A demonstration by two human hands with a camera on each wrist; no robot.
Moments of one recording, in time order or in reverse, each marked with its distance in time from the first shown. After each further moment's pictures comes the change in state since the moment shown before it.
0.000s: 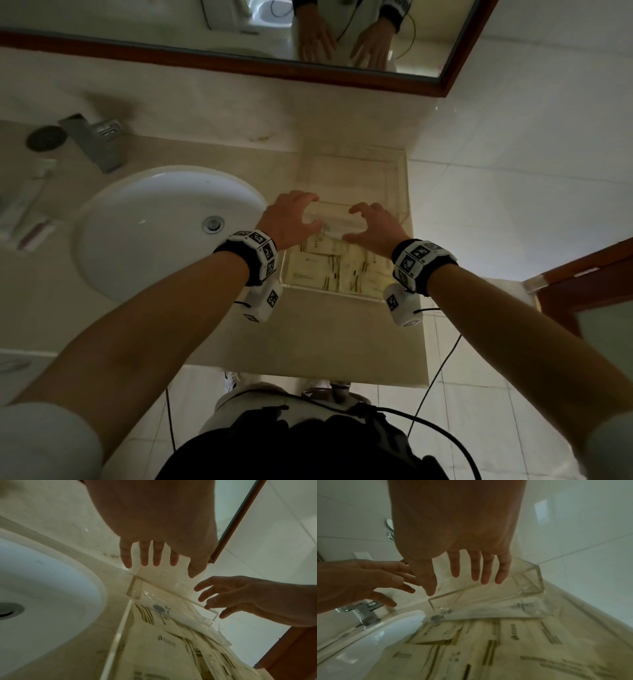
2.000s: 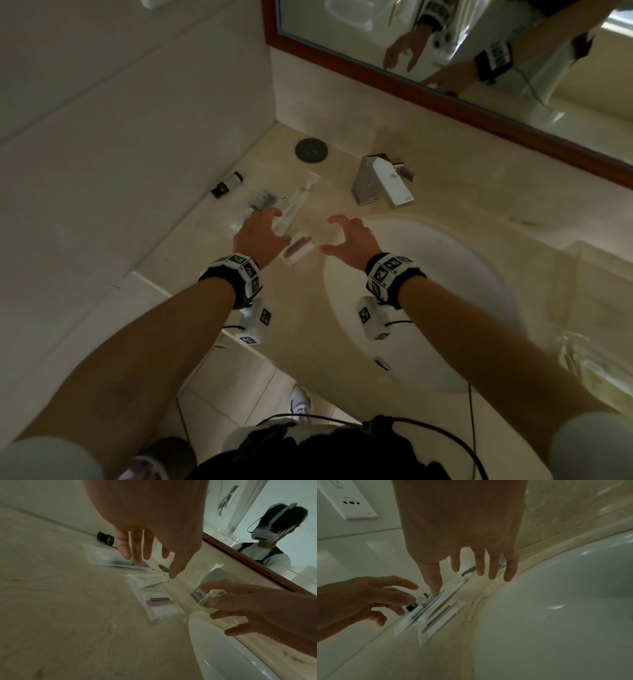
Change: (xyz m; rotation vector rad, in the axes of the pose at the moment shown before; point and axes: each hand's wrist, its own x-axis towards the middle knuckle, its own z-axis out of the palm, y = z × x) left_hand -0.194 -0.451 -0.220 -0.132 0.335 -0.736; right_hand 0.143 -0.494 0.233 0.022 -0.294 -0.279
